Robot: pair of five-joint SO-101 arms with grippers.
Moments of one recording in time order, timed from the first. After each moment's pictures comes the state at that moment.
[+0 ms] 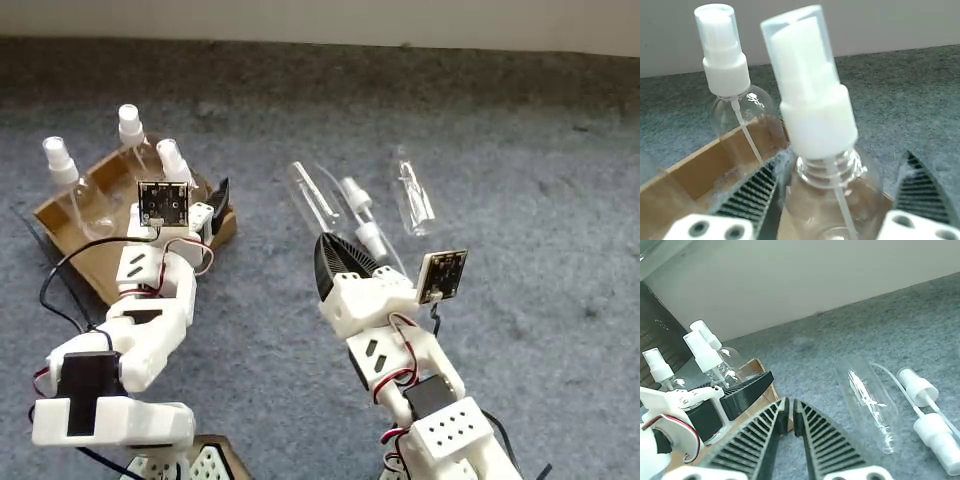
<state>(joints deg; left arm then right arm) -9.5 -4.0 70.7 -44.7 -2.3 -28.7 -75.3 95.7 -4.3 -26.8</state>
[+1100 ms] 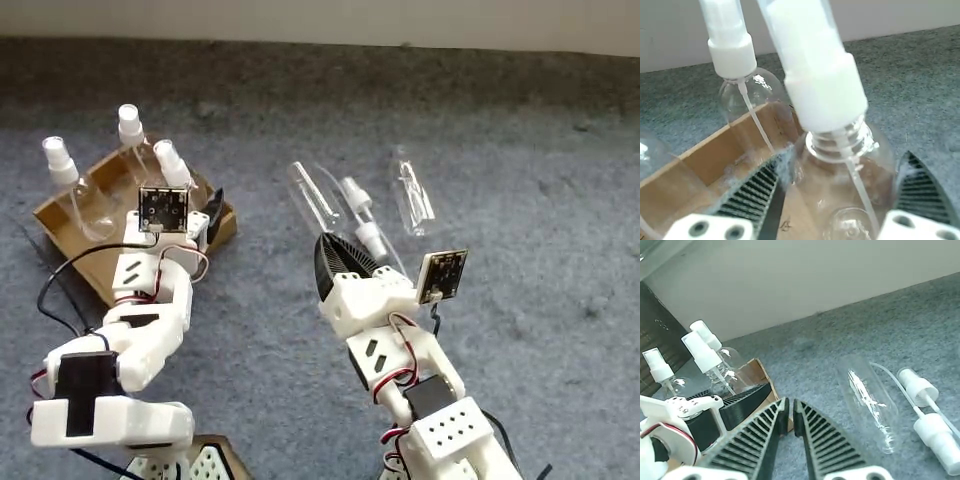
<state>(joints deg) -10.9 -4.0 72.8 -44.7 -5.0 -28.7 -75.3 95.7 -4.3 -26.8</state>
